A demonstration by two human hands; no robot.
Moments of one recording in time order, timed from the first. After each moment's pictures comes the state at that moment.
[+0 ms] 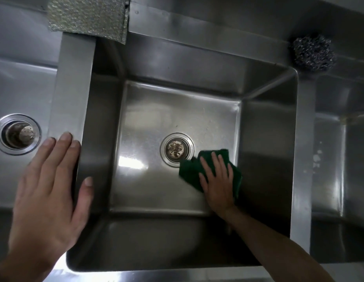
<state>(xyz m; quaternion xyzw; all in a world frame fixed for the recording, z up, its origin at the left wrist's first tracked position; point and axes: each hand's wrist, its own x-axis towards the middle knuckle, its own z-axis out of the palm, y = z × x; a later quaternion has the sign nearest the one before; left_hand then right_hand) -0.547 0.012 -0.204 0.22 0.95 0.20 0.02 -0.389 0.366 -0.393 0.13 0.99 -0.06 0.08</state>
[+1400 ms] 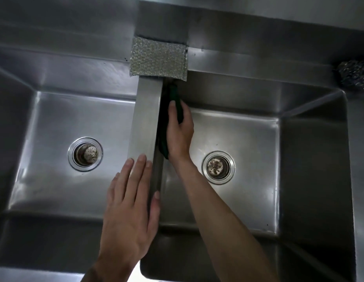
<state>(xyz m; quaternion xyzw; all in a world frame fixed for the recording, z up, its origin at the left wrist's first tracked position) -0.548 0.006 -0.200 0.23 0.95 0.19 0.04 -0.682 0.157 -0.287 0.40 0.60 -0.68 -0.11</state>
